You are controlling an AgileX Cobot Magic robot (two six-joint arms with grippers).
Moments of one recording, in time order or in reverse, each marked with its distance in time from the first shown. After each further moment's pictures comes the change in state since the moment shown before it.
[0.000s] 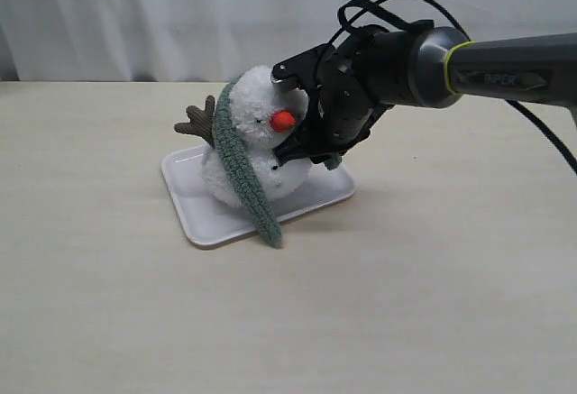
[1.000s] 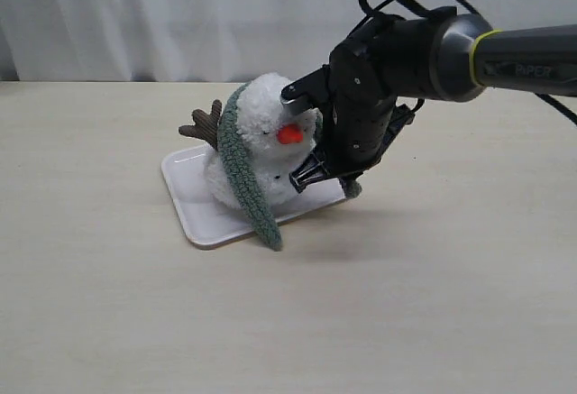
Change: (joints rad) left arm 0.000 0.000 0.000 0.000 0.000 0.000; right arm 0.000 -0.072 0.059 0.145 0.197 -0.186
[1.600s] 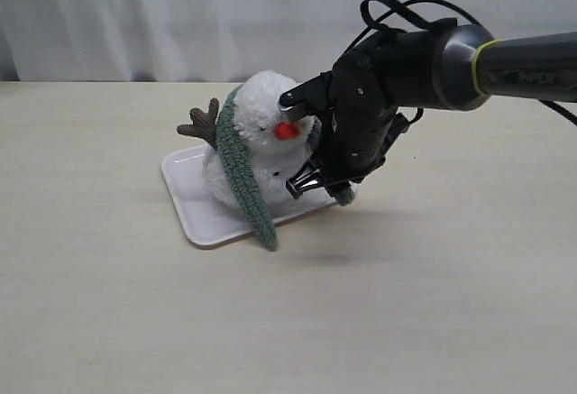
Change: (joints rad) left arm 0.000 0.000 0.000 0.000 0.000 0.000; right arm 0.000 -0.013 0.047 0.036 -0.066 -0.026
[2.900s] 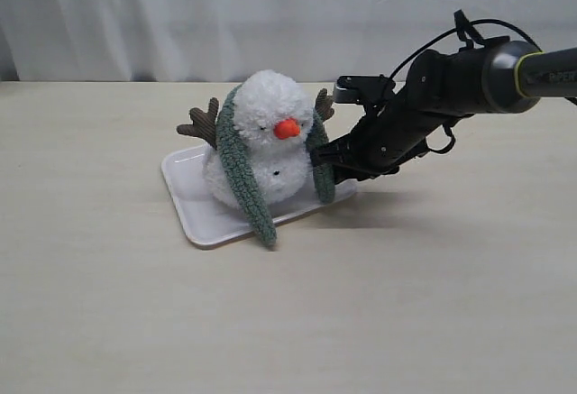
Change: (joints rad) left arm 0.000 0.000 0.000 0.000 0.000 0.000; right arm -0.230 0.093 0.034 0.594 -0.243 -0.344
